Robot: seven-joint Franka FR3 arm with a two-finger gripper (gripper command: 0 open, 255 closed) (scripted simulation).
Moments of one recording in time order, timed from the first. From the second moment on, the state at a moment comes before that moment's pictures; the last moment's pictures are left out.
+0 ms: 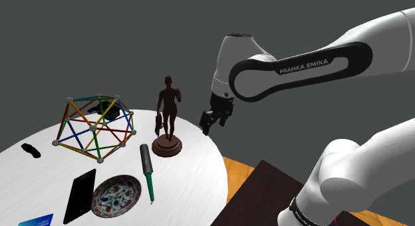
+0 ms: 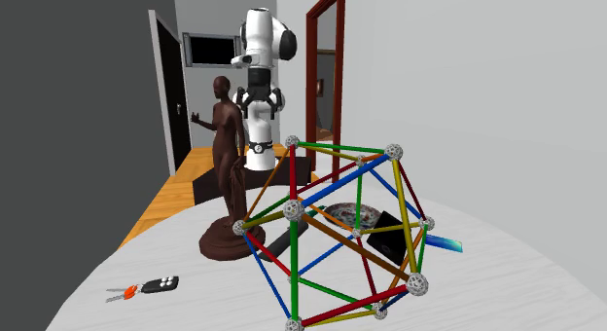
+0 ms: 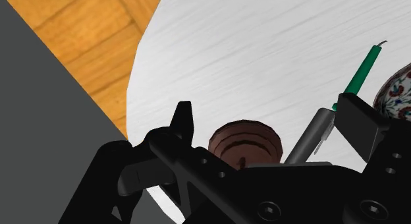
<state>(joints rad) 0.02 -0.49 0.22 -2.54 0.06 2.12 0.25</state>
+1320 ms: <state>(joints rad) 0.08 0.30 0.34 -2.21 -0.38 2.58 0.85</state>
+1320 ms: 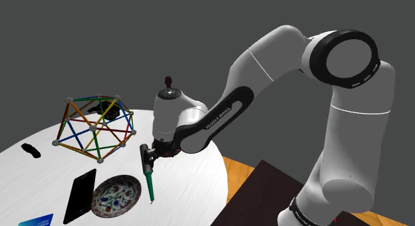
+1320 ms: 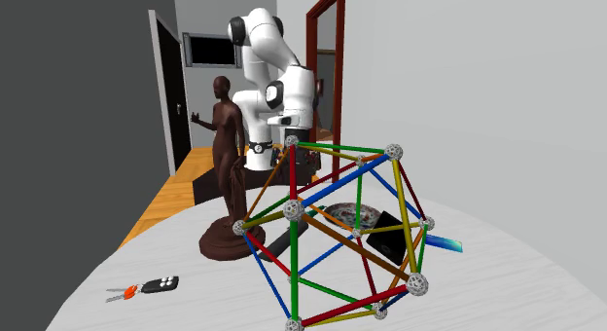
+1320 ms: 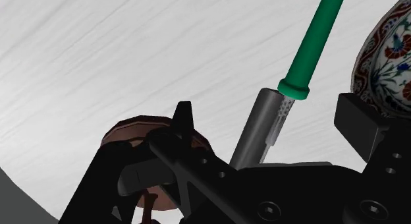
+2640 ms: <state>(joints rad) 0.21 0.60 0.23 -1.98 -0.55 2.63 1.03</state>
